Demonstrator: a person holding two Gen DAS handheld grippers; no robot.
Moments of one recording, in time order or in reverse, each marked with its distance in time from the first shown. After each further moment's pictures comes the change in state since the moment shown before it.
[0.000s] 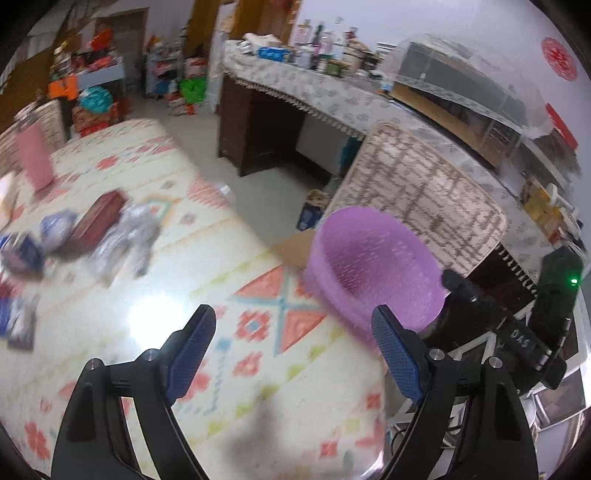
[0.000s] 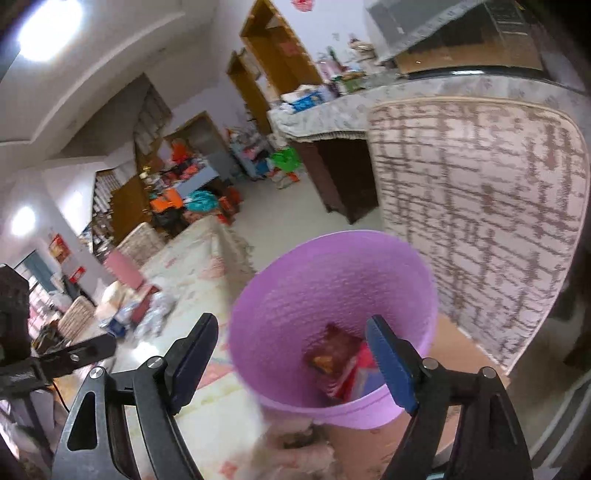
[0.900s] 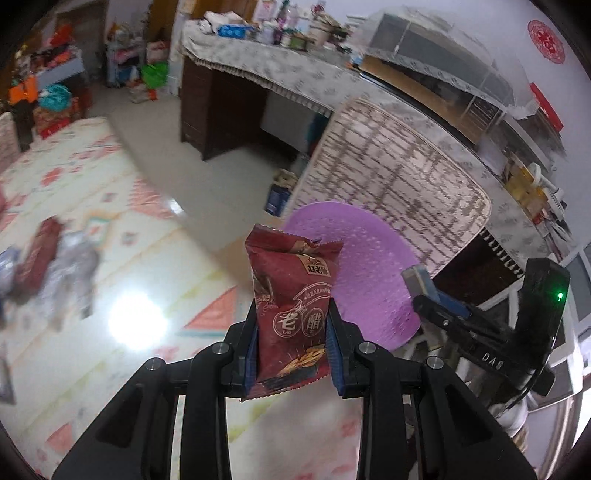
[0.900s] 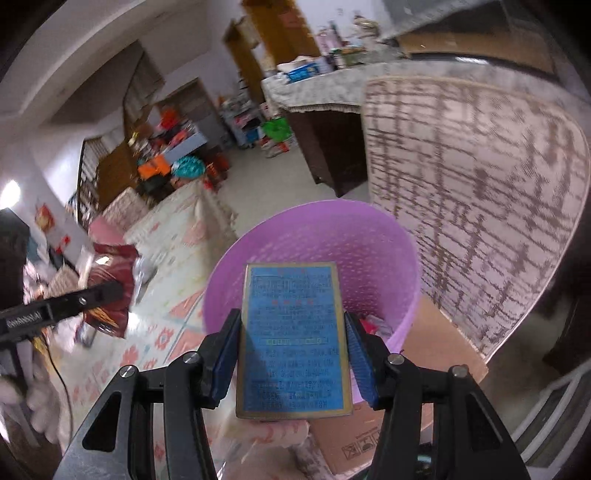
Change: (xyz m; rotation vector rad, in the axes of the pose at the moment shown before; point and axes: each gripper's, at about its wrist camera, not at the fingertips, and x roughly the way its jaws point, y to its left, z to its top) left arm 0.061 -0.040 0.050 0.090 0.118 -0.134; right arm 0.013 -0.021 0.003 -0.015 0.140 -0.072
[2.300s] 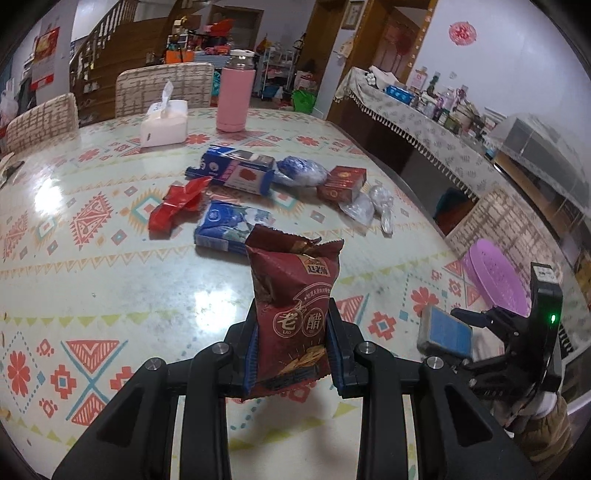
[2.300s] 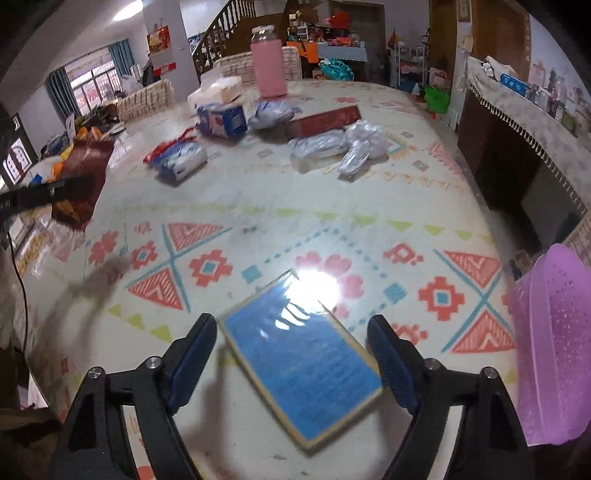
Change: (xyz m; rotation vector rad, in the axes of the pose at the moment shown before) left arm -0.189 0.210 -0.191 -0.358 -0.239 0.348; right arm 0.101 0.252 -0.110 -0.688 0.316 0.186
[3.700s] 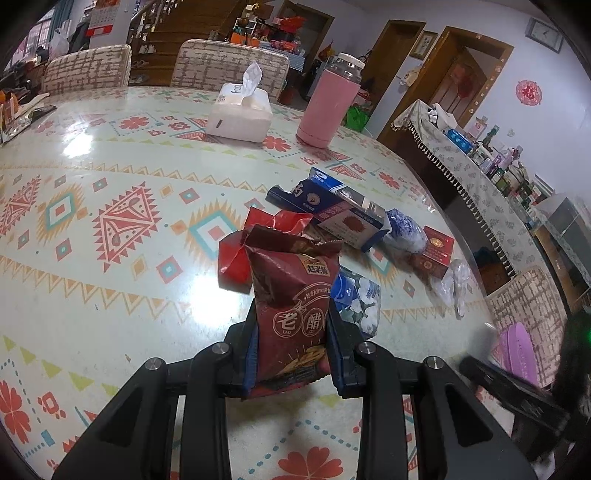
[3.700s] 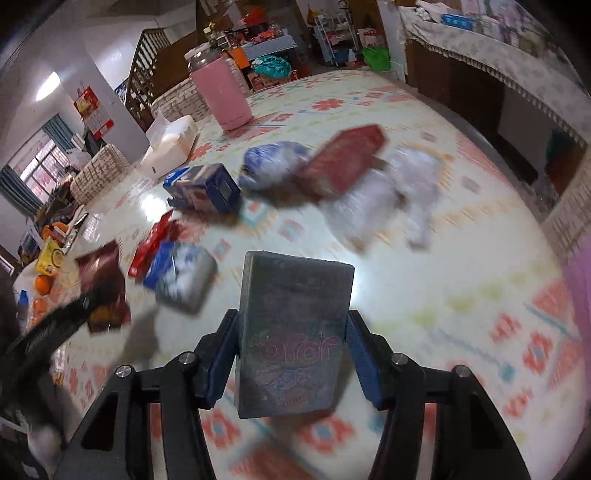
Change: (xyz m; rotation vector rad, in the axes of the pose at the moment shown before) left arm 0.048 0.105 0.052 -0.254 -0.036 0.056; right arm 0.046 0.032 0.101 0.394 -0.002 0.003
